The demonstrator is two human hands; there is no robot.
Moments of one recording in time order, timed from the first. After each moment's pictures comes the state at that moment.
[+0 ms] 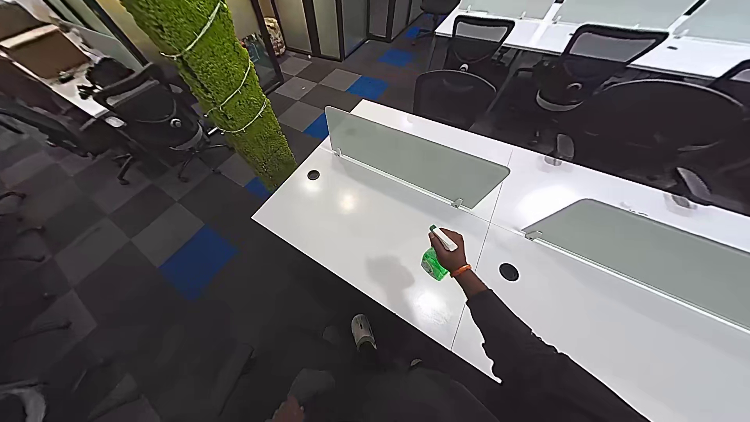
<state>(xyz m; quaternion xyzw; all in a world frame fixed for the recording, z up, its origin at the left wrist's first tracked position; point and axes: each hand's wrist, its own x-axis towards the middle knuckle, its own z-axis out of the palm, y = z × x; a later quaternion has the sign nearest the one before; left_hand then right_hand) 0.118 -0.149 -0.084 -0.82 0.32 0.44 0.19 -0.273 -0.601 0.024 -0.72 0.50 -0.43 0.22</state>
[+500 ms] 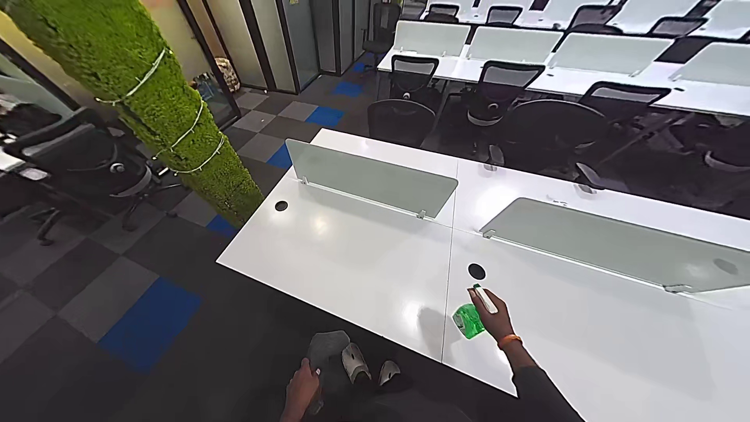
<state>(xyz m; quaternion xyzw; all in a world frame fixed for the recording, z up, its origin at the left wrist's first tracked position) 0.103 -0.332 -0.100 -0.79 0.42 0.43 0.12 -0.440 -0.459 -0.018 -0.57 0.69 -0.39 0.22</state>
